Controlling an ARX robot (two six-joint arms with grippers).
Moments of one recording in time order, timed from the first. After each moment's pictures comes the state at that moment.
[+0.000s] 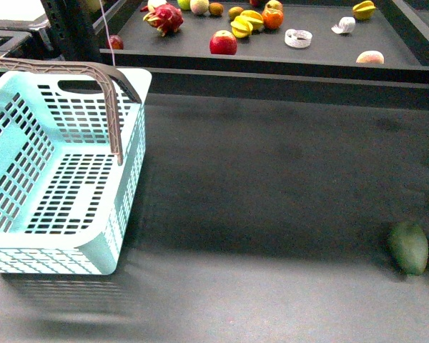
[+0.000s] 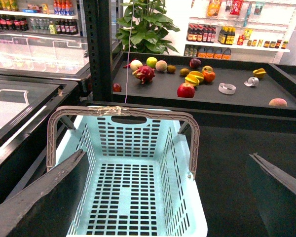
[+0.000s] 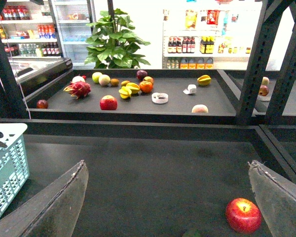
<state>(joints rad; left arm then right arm) 0.00 0.00 0.02 0.00 0.00 -0.01 0.00 0.00 0.01 0.00 0.00 0.00</state>
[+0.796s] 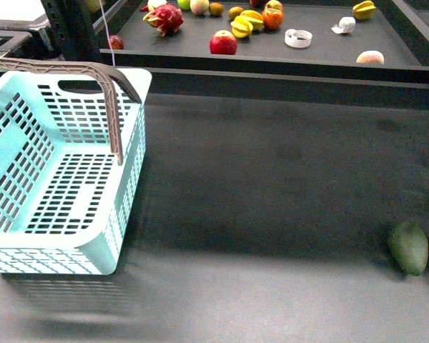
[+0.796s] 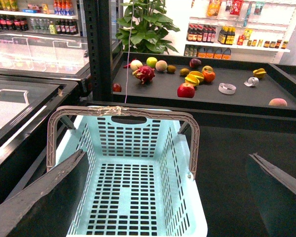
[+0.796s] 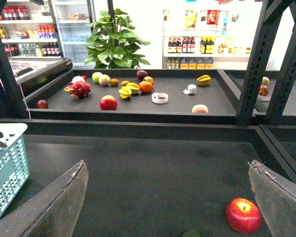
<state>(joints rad) 0.00 0.01 0.02 0.00 -0.01 -0.01 0.00 0.00 0.01 0.00 0.00 0.00</state>
